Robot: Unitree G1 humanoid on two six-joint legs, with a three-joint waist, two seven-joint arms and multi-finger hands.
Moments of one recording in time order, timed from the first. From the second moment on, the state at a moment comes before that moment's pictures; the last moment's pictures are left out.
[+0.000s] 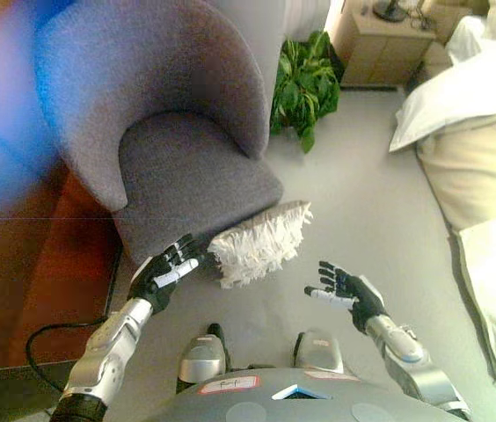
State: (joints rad) left arm 0.33 0.50 -0.12 0.20 -0.66 0.03 -0.24; right arm 0.44 -0.45 0.21 0.07 0.24 0.14 0.05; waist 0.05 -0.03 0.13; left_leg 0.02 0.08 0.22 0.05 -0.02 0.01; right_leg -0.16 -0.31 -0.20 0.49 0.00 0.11
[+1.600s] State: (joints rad) left arm 0.00 0.63 -0.21 0.18 -0.79 -0.07 -0.19; right arm -0.44 -0.87 0.46 0.31 -0.60 -0.06 -0.20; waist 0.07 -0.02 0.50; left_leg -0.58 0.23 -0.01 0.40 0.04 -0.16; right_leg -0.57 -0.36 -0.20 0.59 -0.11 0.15
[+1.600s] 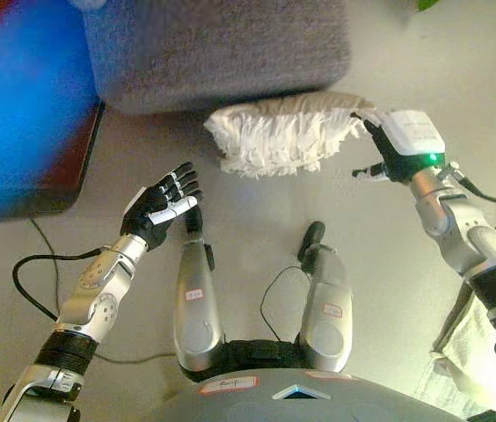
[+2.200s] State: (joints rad) left arm 0.00 0.64 -0.21 0.12 -0.83 -0.08 -0.23; right arm -0.61 -0.92 0.61 0.33 -0.71 -0.09 -0.28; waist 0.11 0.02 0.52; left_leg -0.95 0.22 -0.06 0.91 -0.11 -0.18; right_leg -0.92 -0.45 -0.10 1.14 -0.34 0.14
